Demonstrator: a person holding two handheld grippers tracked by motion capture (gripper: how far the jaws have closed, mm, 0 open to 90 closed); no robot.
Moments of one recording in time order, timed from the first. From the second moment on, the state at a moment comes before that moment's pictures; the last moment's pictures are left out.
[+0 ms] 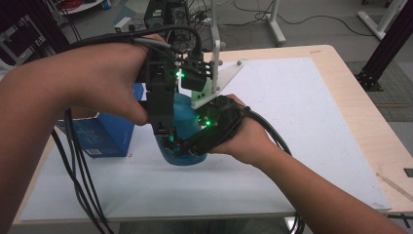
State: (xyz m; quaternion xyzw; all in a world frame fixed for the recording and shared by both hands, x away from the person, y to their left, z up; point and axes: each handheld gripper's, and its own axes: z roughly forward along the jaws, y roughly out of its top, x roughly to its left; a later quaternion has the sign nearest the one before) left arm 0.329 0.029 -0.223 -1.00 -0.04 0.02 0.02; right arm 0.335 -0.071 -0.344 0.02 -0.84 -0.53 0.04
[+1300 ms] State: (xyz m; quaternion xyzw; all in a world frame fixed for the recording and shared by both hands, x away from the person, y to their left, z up) left arm 0.329 0.028 -0.224 -1.00 -0.05 0.00 0.02; right arm 0.334 -0.068 -0.344 0.01 -0.84 -0.54 0.04
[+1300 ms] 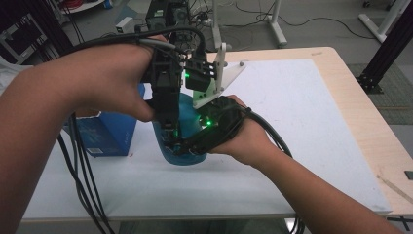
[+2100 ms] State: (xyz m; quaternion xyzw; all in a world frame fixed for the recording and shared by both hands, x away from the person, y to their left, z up) left arm 0.333 0.032 -0.219 -1.00 -0.06 0.01 0.01; right arm 0.336 -0.077 -0.343 0.01 -0.84 -0.54 0.04
